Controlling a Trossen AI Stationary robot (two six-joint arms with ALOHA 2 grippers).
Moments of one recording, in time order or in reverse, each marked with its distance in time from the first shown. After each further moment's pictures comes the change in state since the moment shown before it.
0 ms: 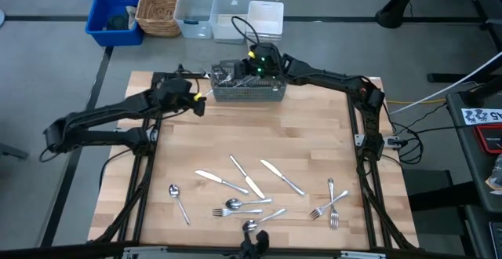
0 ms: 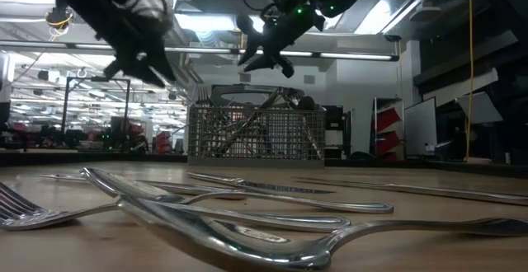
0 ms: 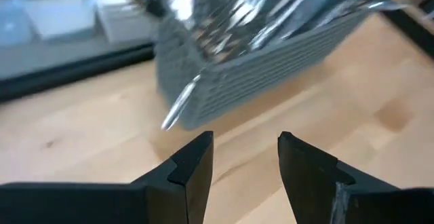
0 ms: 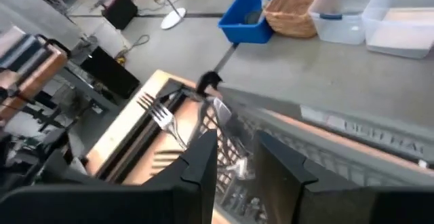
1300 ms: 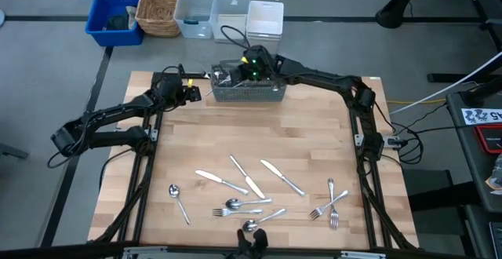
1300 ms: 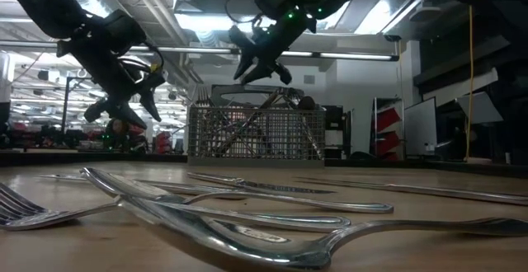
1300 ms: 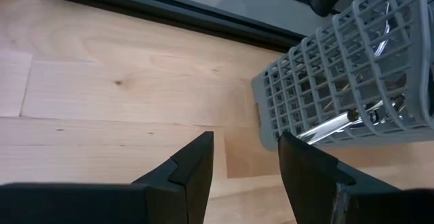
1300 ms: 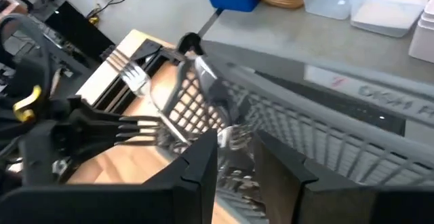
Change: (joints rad) left arm 0.319 0.126 -0.209 0.276 0.090 -0.281; right arm 0.007 0.094 0.128 -0.187 0.001 -0.051
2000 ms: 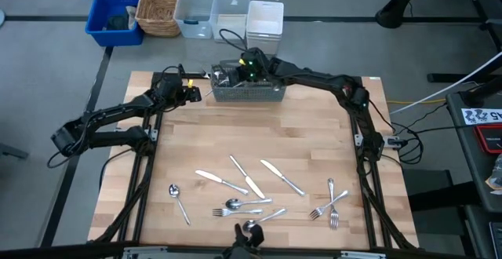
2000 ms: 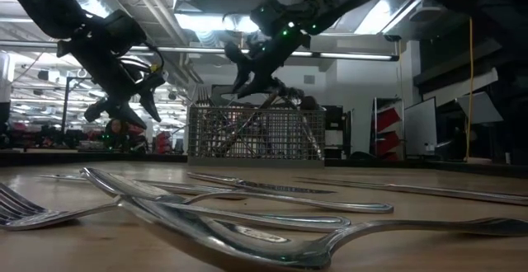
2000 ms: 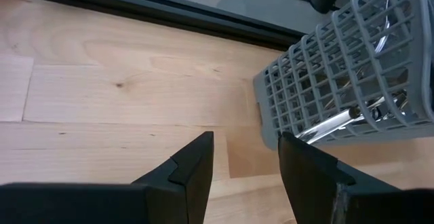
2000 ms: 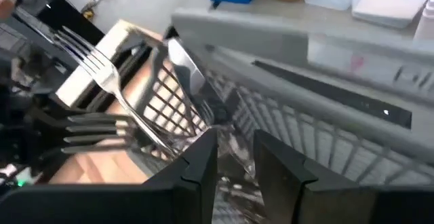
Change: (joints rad) left arm 0.000 0.002 0.000 -0.001 0.000 0.024; right arm -0.016 0.074 0.000 0.061 -0.021 -0.001
